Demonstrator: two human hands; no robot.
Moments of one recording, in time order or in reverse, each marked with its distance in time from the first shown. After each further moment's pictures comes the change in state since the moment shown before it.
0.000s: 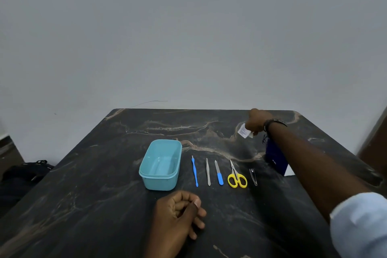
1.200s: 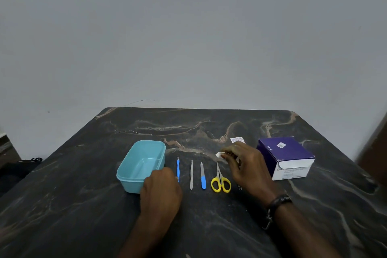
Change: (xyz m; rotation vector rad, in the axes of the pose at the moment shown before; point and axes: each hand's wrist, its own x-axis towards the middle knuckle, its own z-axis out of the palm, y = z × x) left_hand 0.057 0.031 0.042 1.186 0.291 -0.050; right_hand -0.107 0.032 0.081 0.419 0.547 -0.675
